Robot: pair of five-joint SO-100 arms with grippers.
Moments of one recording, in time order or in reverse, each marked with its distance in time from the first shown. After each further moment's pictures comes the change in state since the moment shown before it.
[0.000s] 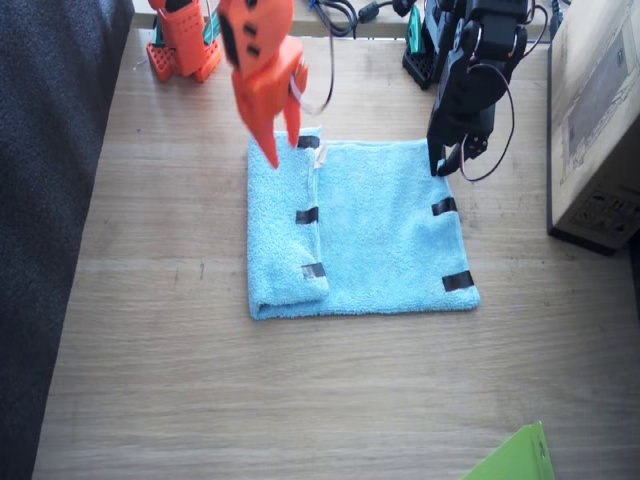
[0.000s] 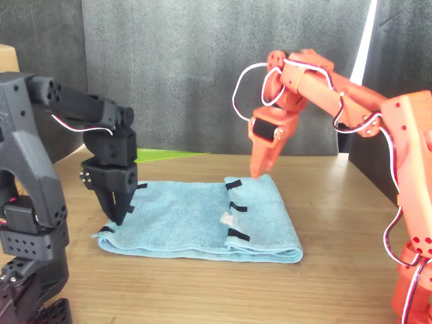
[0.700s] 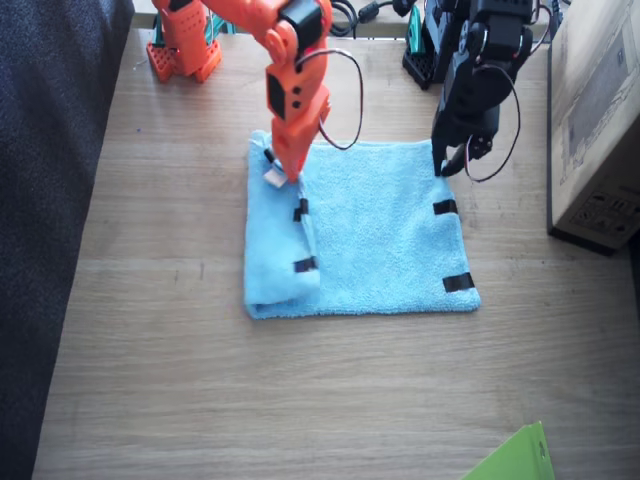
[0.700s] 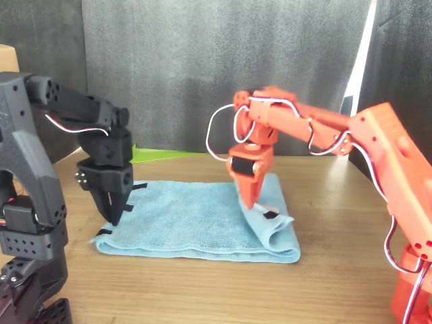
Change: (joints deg) arm 0 1.8 0.4 0.8 -0.7 1.1; arm 1 6.9 -15.7 -2.9 -0.7 -0.9
